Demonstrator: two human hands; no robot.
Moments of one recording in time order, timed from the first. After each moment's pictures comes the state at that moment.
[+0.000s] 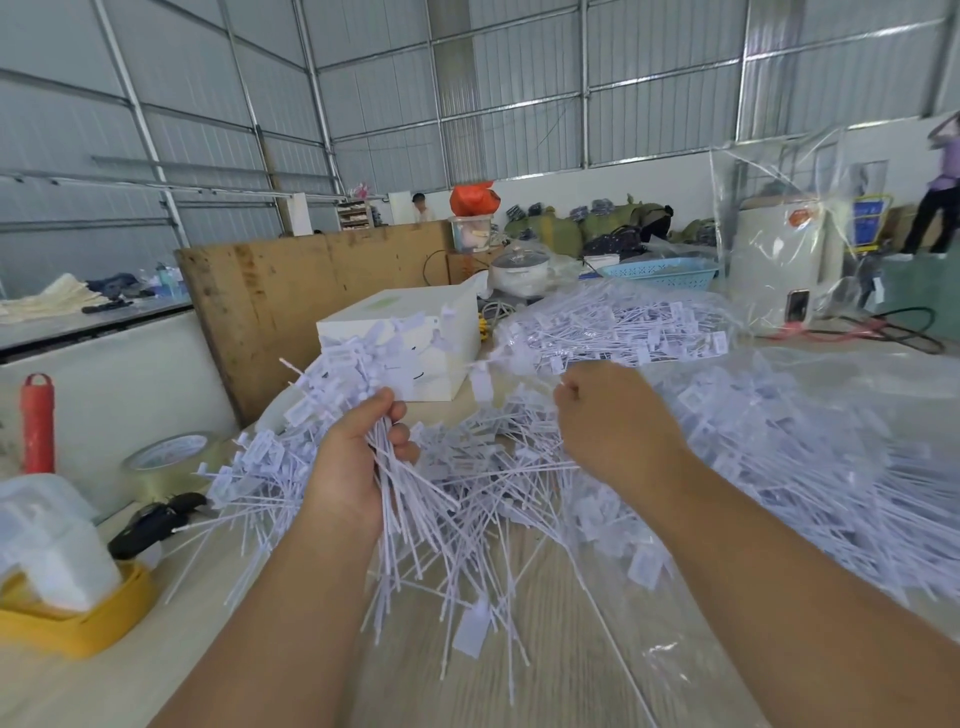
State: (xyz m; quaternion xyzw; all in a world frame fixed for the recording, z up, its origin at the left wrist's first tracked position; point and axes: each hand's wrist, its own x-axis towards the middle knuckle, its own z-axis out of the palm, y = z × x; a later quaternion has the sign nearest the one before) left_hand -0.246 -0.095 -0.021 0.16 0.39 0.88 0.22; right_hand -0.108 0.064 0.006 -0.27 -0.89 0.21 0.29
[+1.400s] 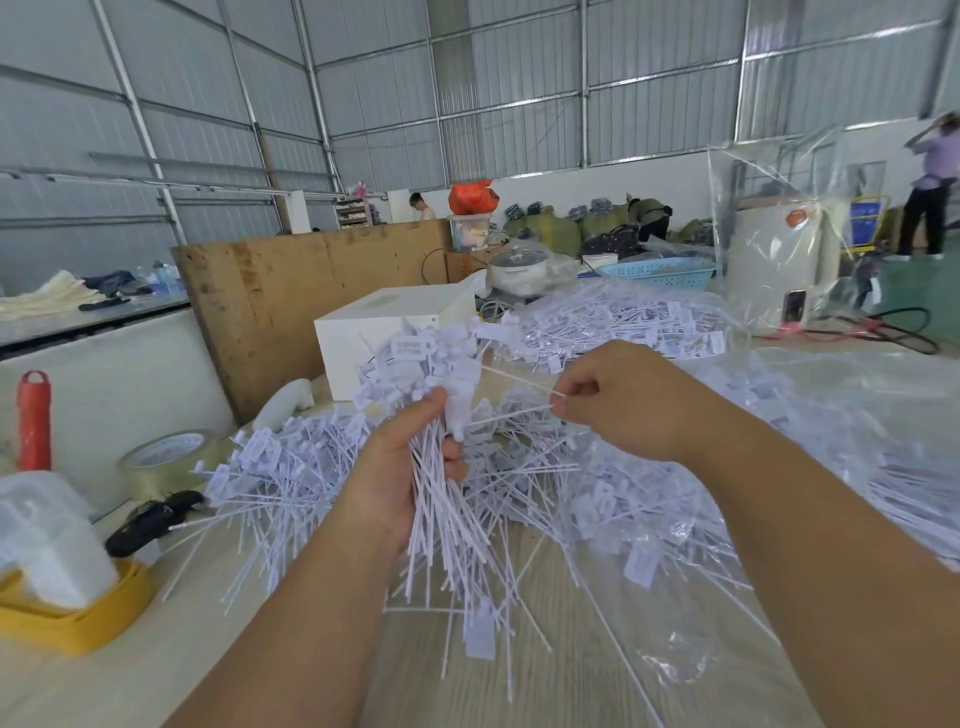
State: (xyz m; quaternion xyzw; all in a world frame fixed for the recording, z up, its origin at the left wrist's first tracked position) left_hand -0.216 -0.081 -0.022 0.23 0.42 0.82 0.31; right_hand -0.082 0.079 0.035 -0.13 -0.94 0.25 0.21
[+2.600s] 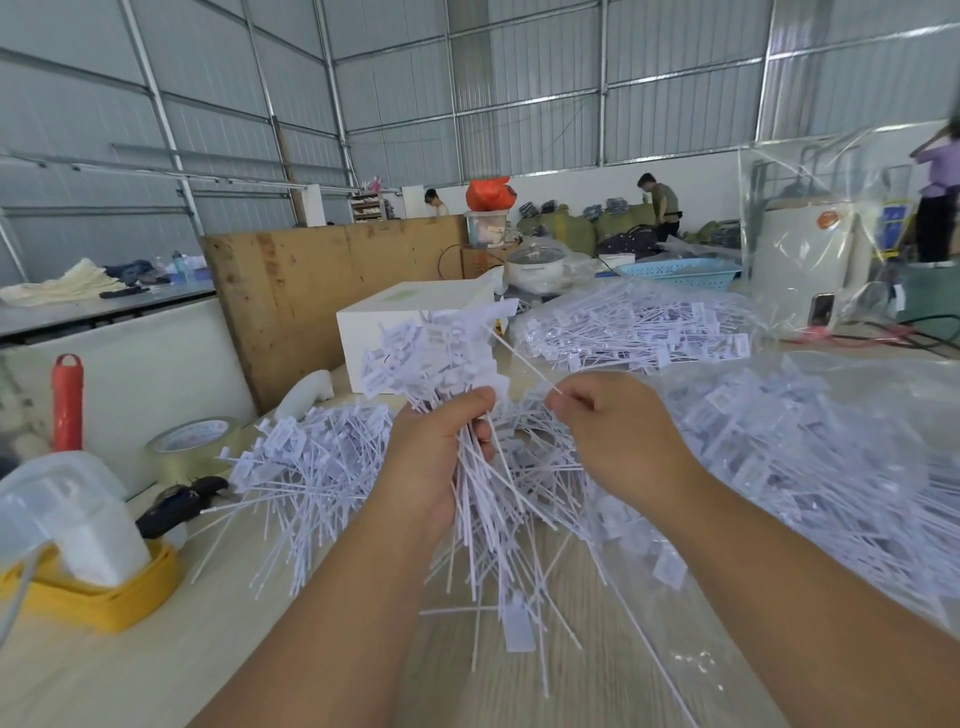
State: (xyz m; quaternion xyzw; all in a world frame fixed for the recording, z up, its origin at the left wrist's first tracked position) left_hand -0.209 -0.077 -0.016 0.17 0.51 0.82 0.19; right_hand -0.112 0.051 -0.008 -0.16 -0.87 0.33 0.34
